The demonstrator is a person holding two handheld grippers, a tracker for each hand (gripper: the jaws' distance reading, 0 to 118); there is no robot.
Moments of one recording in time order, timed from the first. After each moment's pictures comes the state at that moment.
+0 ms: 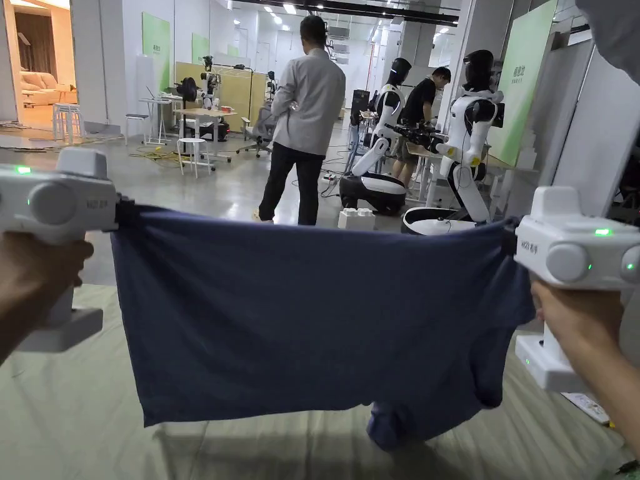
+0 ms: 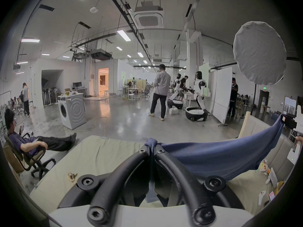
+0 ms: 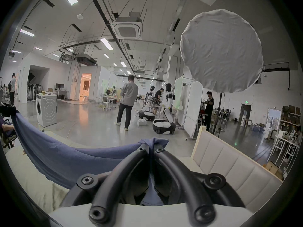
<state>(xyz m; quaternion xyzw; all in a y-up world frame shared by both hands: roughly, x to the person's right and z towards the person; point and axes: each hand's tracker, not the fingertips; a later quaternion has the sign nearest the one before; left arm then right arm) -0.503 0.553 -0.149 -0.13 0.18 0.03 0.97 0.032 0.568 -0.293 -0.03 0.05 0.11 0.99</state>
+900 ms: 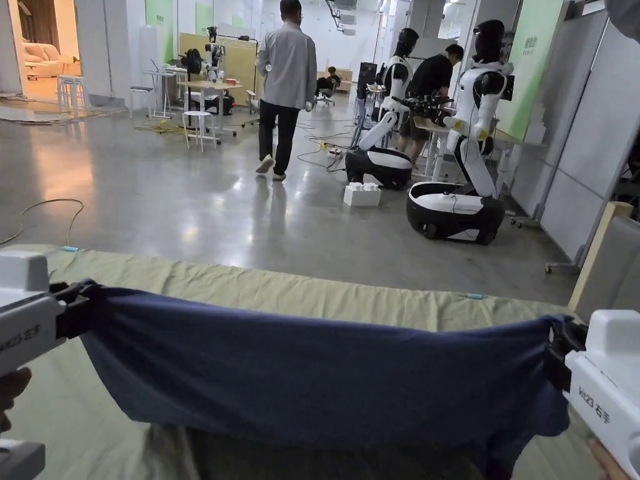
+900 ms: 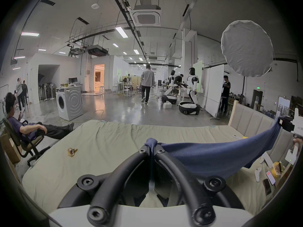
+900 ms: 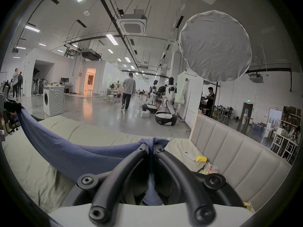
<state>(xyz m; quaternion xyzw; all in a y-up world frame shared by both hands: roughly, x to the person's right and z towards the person) -0.457 0.461 0.037 -0.13 0.15 0.04 0.98 0.088 0.469 -0.087 -0.05 0.07 0.12 0.99</state>
